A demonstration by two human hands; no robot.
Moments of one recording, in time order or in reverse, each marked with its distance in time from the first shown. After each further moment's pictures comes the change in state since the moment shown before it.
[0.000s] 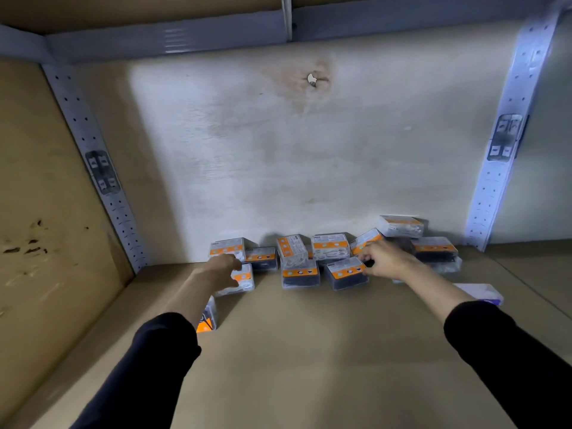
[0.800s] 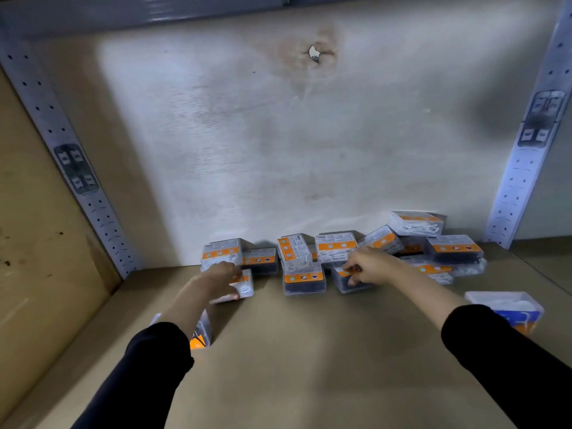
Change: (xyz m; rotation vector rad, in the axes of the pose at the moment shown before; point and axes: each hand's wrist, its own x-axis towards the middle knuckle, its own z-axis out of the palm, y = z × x) left_hand 0.042 -0.005 0.021 0.035 -0.128 -0.022; right_hand 0.047 -0.016 0.028 0.044 -0.257 -0.084
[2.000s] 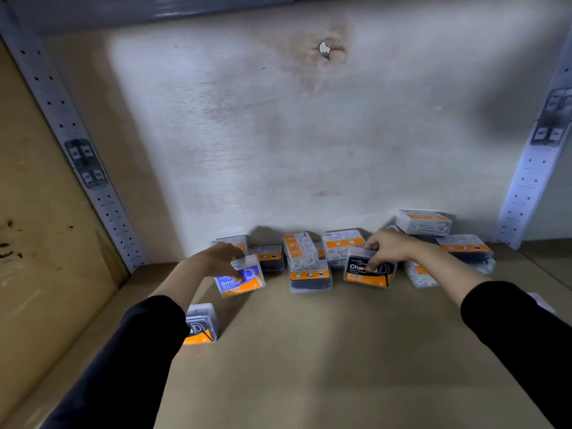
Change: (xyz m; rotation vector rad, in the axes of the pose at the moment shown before) left_hand -0.004 -0.017 -0.030 -0.225 -0.001 0.030; right_hand -0.002 0.017 -0.032 0.238 0.014 0.151
